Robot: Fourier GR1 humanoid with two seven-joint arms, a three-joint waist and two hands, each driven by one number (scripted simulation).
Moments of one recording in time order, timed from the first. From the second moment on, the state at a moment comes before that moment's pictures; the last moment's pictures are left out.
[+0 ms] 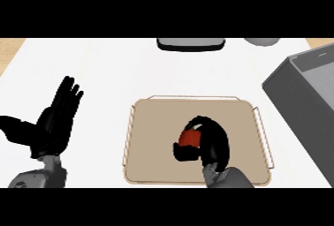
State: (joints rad) left arm -0.10 0.10 0.06 -1.66 0.11 0.10 0.21; right arm -0.23 0.00 0.54 -1.49 0.77 -0.35 0.98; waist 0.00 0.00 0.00
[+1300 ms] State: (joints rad) left arm -0.10 0.11 0.08 -1.68 0.11 0.11 0.23; right arm -0.27 -0.39 0.68 -2.24 0.91 0.15 0.79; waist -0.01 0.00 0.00
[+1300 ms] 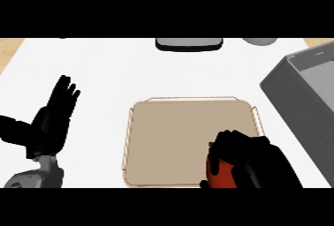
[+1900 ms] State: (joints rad) left arm -0.08 0.10 0.07 -1.68 0.11 0.09 0.21; right arm -0.35 -0.42 0.17 -2.27 0.78 0.25 0.84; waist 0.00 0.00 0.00
